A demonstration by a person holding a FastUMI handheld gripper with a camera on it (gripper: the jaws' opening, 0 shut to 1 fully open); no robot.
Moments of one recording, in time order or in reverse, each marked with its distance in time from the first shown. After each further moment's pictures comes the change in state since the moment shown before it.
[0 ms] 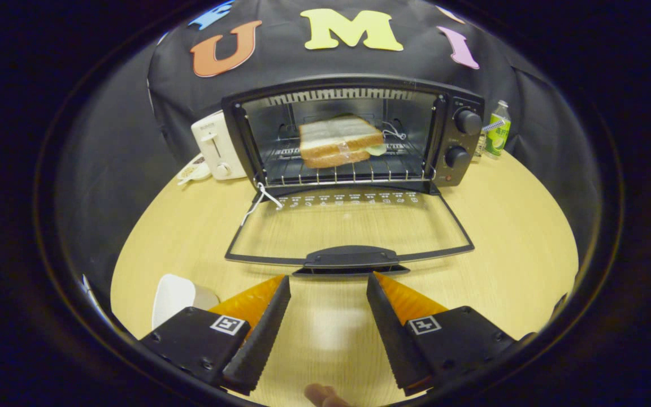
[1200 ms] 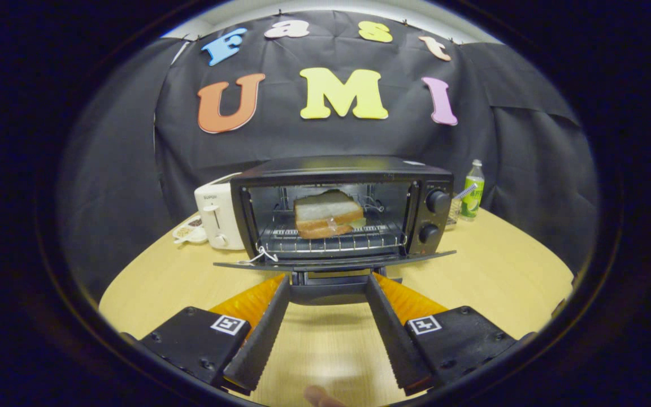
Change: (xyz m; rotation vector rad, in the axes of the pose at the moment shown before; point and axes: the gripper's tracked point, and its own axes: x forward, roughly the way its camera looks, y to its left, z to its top) arm -0.039 0.007 0.093 -0.039 -0.491 -0.054
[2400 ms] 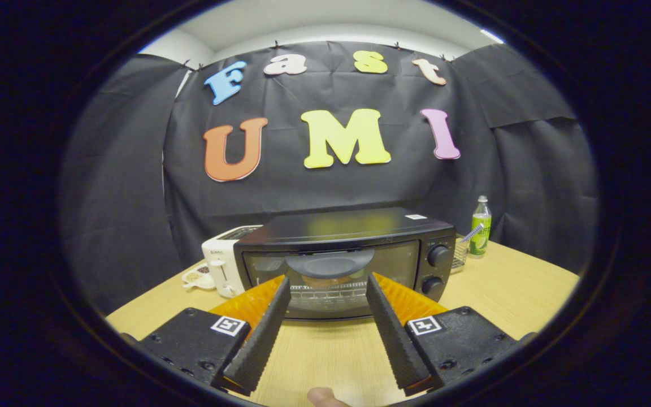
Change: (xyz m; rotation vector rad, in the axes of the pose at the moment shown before) arm 0.003 -0.010 0.060 0.059 -0.190 0.074
